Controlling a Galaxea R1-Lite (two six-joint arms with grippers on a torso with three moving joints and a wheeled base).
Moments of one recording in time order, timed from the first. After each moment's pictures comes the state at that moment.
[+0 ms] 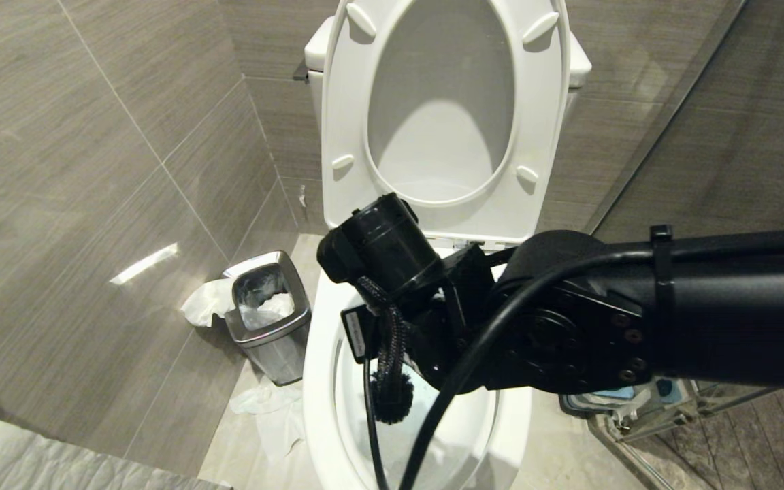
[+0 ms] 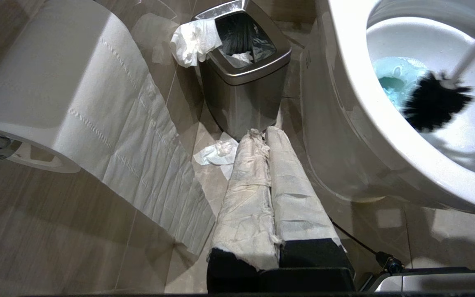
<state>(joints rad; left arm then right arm) -0.01 0.00 -0.02 0.05 0.00 0.00 0.99 2.07 -1.72 0.34 -0.56 0.31</state>
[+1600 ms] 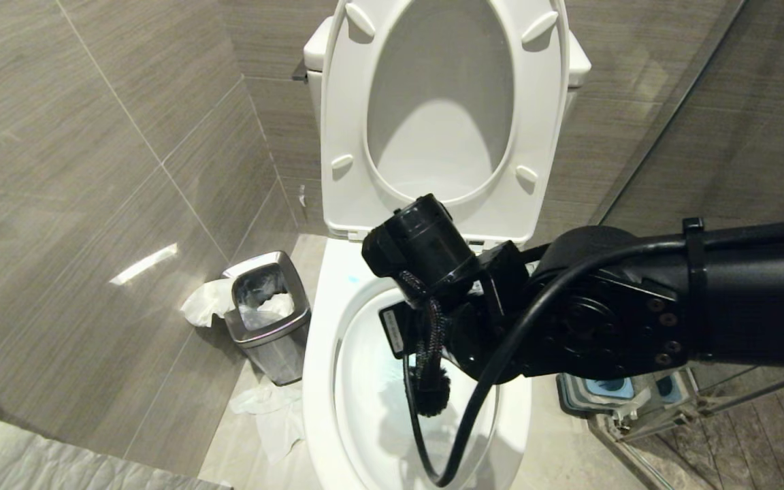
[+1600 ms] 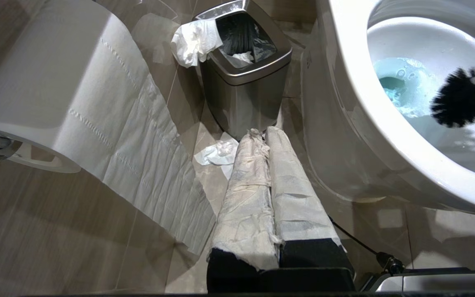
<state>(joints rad) -0.01 0.00 -0.02 0.05 0.00 0.00 0.94 2.02 -1.63 0.33 -0.59 0.26</state>
